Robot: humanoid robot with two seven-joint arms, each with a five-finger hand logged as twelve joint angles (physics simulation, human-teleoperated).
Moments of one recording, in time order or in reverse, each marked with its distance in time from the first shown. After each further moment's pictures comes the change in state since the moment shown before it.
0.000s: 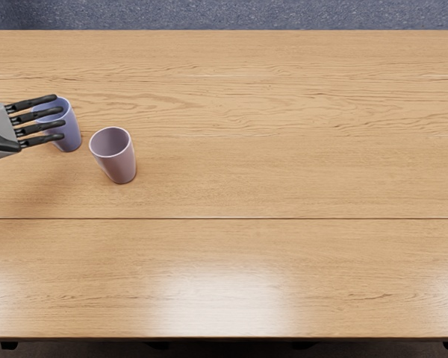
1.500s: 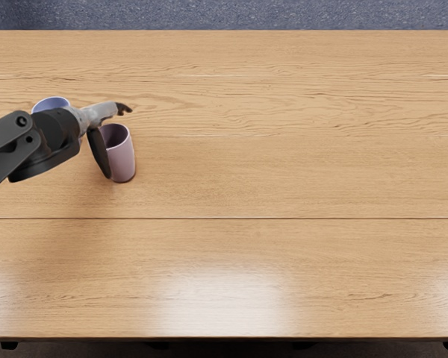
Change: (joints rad) left arm -0.490 -0.378 0.591 -0.102 1.467 0.400 0.024; right arm 0.005 0.000 -0.008 -0.001 -0.003 0.000 0.001
